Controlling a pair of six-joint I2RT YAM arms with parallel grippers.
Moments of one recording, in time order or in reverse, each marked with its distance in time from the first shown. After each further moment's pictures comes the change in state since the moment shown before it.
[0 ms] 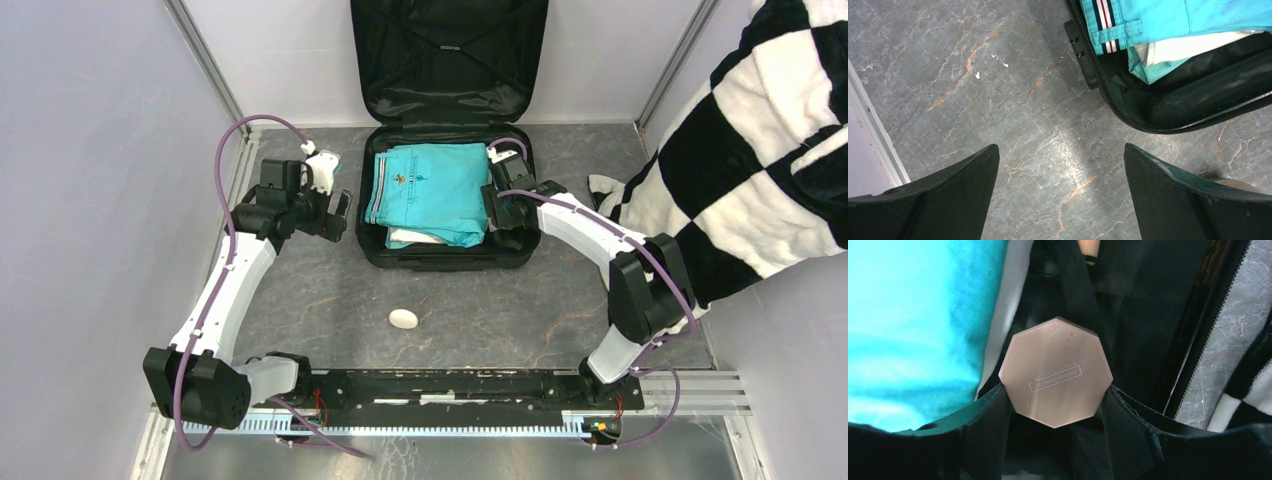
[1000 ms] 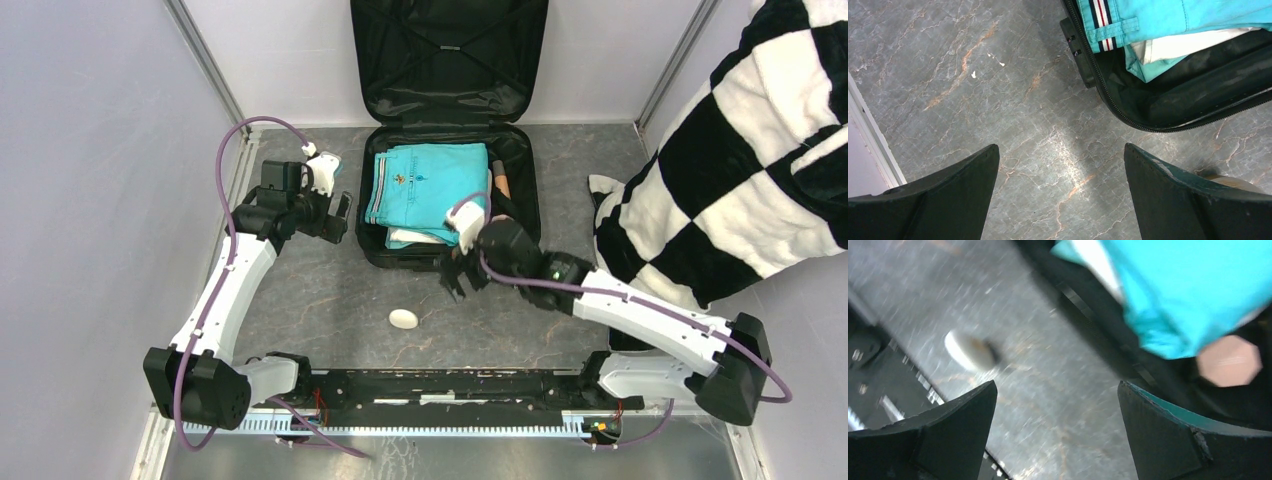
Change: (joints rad) left arm 0.000 -0.003 -0.014 0.000 0.009 0.001; right arm 0.427 -0.485 -0.246 0.126 -0.166 -0.040
